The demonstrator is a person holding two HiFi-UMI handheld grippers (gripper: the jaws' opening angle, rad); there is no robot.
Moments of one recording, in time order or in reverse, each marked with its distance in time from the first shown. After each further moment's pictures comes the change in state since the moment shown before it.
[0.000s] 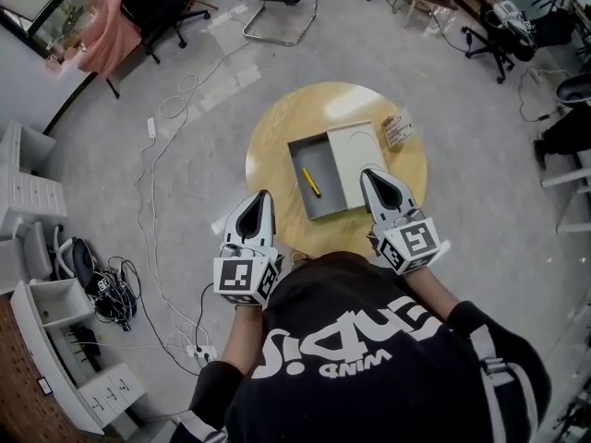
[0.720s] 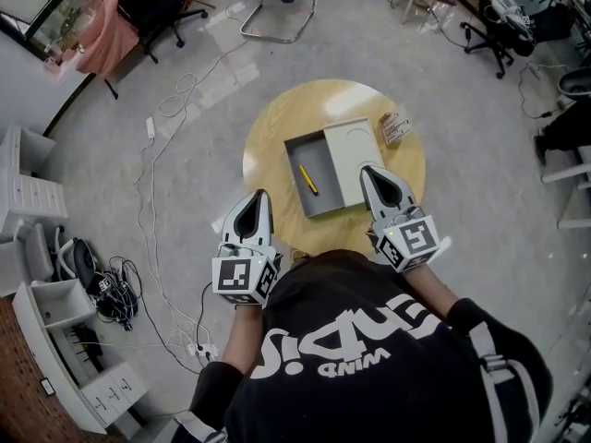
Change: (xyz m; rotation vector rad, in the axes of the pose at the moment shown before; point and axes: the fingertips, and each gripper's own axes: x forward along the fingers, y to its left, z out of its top) left arm 0.004 -0.003 -0.004 -0.004 0.006 0.014; right arm -0.003 -0.010 -0.002 0.002 -0.016 -0.010
